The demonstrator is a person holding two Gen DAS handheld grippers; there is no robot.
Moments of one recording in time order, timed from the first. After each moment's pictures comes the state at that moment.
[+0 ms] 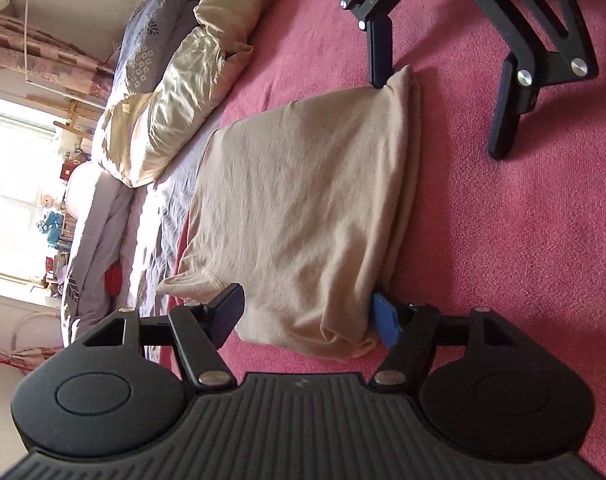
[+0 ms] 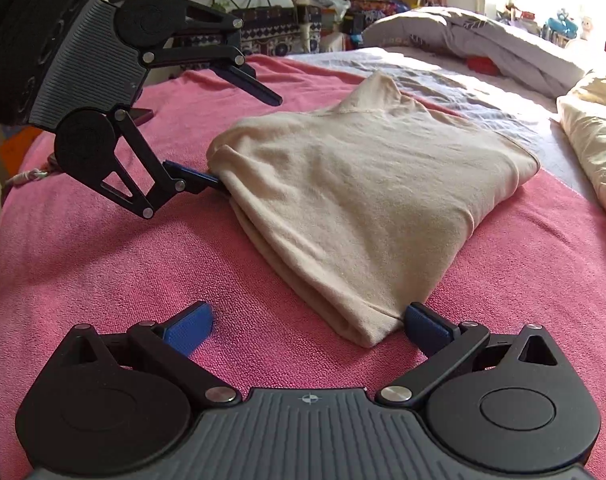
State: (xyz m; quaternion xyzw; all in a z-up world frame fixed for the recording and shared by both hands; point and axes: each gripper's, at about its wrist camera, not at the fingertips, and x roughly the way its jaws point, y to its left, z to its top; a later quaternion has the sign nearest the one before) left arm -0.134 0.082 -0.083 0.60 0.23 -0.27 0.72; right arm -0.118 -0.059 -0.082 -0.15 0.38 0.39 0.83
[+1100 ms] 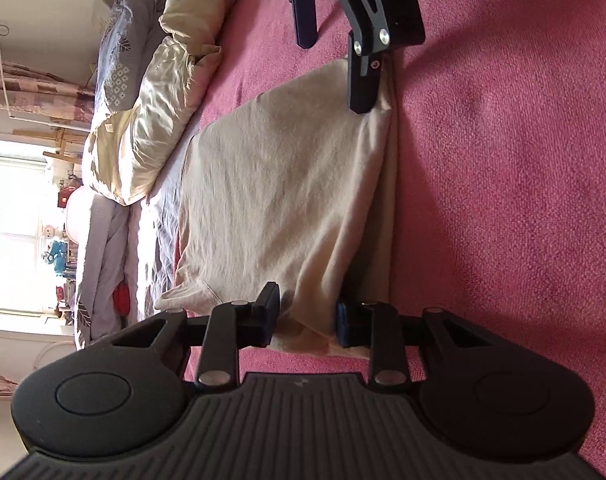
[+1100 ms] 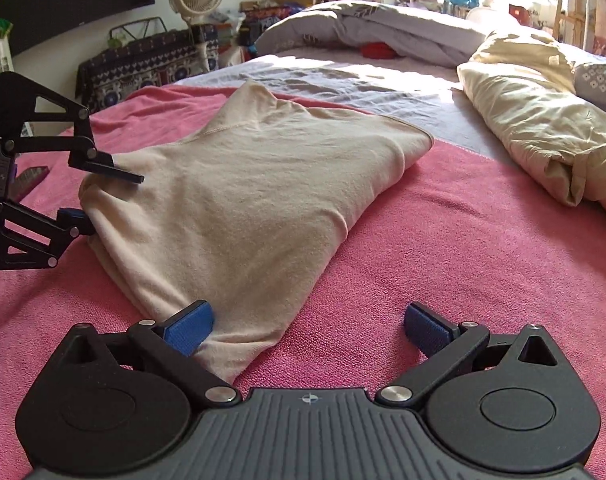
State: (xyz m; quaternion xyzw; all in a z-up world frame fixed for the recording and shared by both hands) left arm -0.131 0.077 -0.106 0.65 0.21 -0.27 0.67; right arm -0.080 -0.091 -0.097 -0.07 0.36 0.28 0.89
